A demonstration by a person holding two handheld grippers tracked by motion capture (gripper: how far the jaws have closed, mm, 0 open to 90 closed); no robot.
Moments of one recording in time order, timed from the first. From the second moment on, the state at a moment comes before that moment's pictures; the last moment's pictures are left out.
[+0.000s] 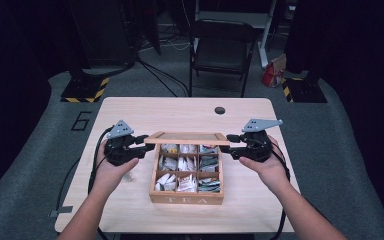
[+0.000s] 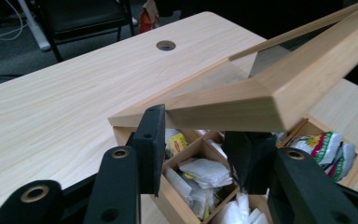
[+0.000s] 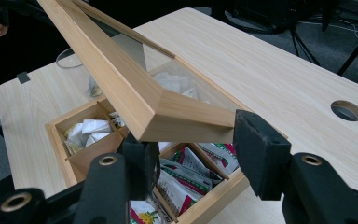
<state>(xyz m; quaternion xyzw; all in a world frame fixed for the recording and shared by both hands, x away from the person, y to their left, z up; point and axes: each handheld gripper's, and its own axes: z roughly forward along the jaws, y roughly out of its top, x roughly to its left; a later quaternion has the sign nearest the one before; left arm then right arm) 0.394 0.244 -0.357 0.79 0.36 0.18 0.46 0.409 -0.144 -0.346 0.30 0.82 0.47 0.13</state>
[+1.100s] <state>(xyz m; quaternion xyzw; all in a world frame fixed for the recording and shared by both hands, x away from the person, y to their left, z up) 0.365 0.244 -0.352 0.79 0.35 0.20 0.46 0.397 -0.146 -0.359 0.30 0.81 0.48 0.13</state>
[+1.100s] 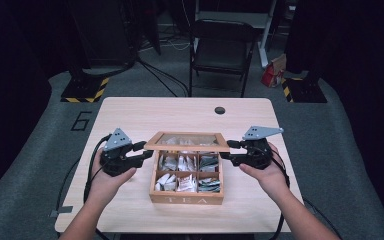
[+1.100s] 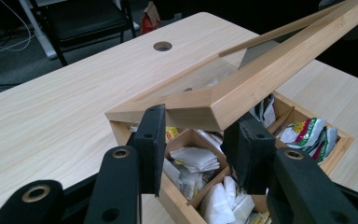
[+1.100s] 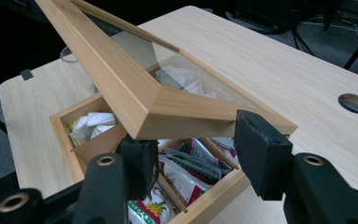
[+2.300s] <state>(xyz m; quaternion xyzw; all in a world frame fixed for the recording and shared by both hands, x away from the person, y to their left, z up) 0.343 0.248 -0.385 0.80 0.35 0.19 0.46 0.367 -0.148 -0.389 0.31 0.81 0.48 0.11</state>
